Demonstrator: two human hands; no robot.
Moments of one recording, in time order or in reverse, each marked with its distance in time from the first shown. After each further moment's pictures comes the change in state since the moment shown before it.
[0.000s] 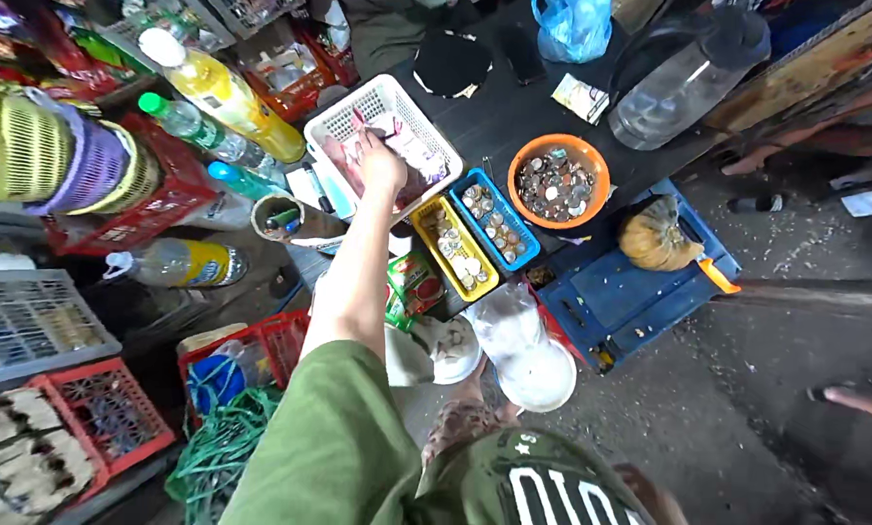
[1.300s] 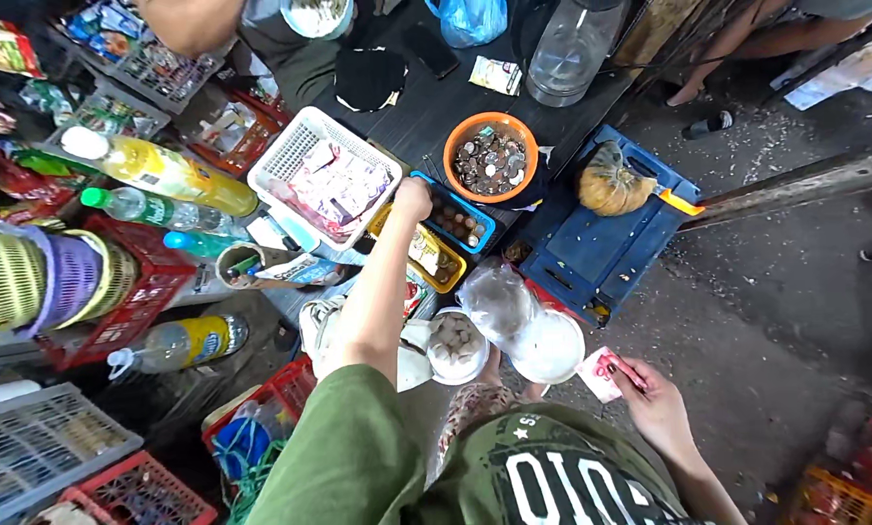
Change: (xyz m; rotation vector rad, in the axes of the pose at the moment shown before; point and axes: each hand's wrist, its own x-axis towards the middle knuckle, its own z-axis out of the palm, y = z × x) left_hand -0.083 0.096 0.052 0.208 -0.530 0.421; right_hand 0.000 -0.053 0.001 0.498 0.623 -0.344
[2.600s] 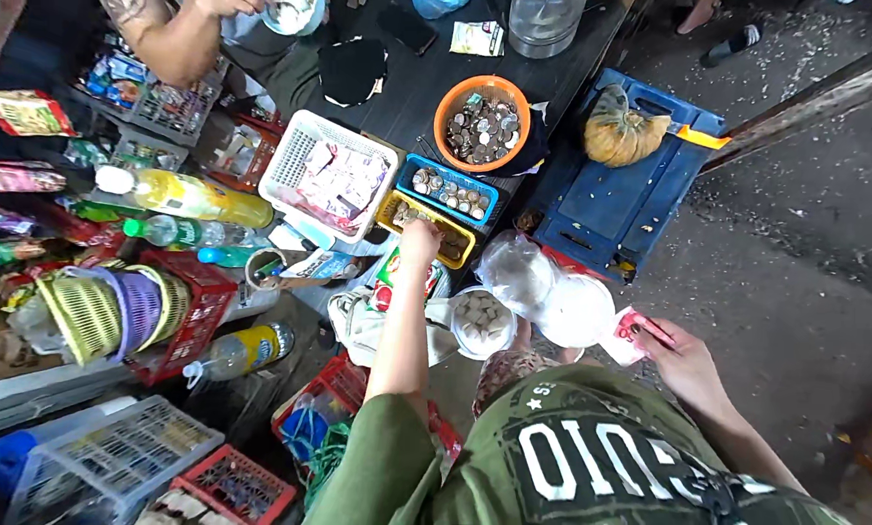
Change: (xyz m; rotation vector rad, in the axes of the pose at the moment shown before) left_hand -0.095 -0.030 0.060 -0.048 -0.006 -0.028; right_hand -0.024 0.003 0.009 0.291 -0.008 0.185
